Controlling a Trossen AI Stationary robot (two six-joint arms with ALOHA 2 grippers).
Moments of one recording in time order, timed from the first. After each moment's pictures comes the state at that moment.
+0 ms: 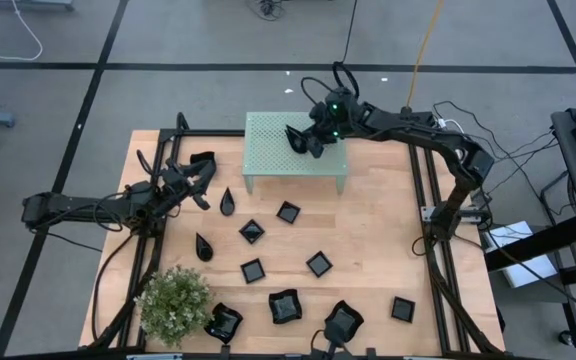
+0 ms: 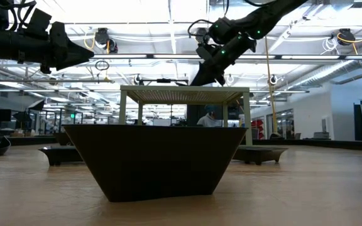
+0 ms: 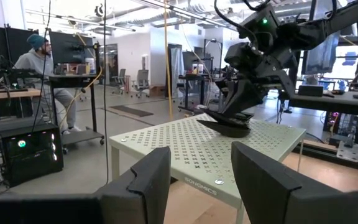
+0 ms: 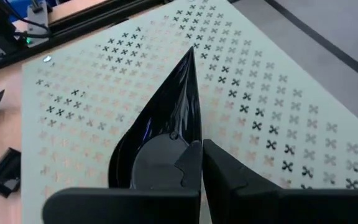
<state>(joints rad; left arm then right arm) 0.08 0.38 0.02 0.55 -0.60 0.07 -0.62 1.73 1.35 -0.27 -0.27 -0.01</state>
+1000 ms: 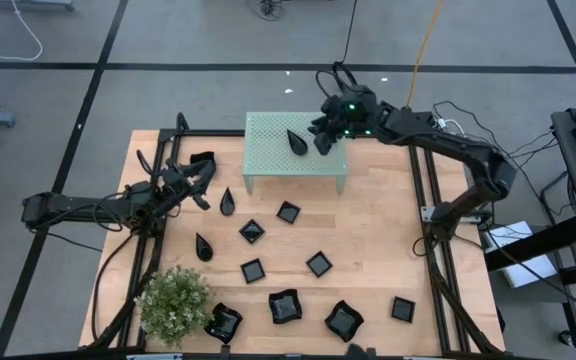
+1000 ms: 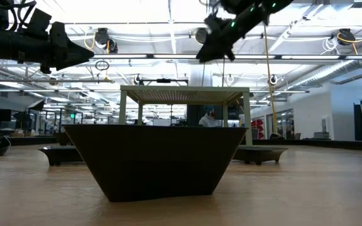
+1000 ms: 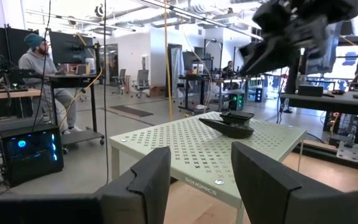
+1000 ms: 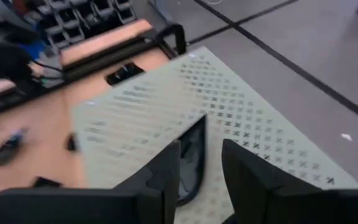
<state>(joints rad) 0.08 0.38 0.02 0.55 -0.60 0.07 -0.54 1.52 1.35 -0.35 -0.13 0.09</state>
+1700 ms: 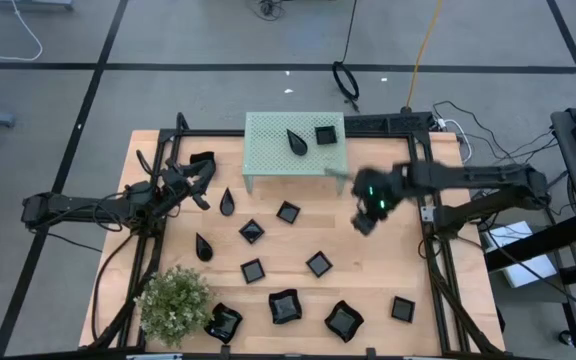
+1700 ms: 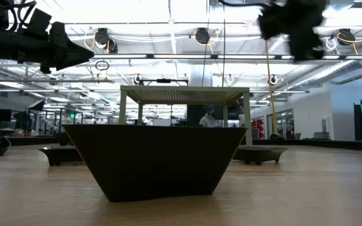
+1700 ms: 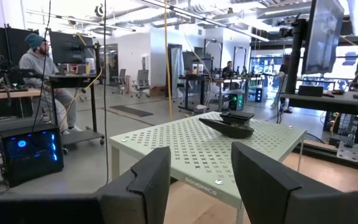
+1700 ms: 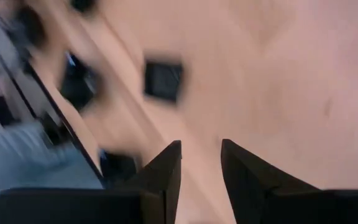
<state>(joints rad) 0.08 0.38 0.02 0.55 -0.60 0.07 -0.04 1.20 1.02 -0.95 -0.32 0.81</state>
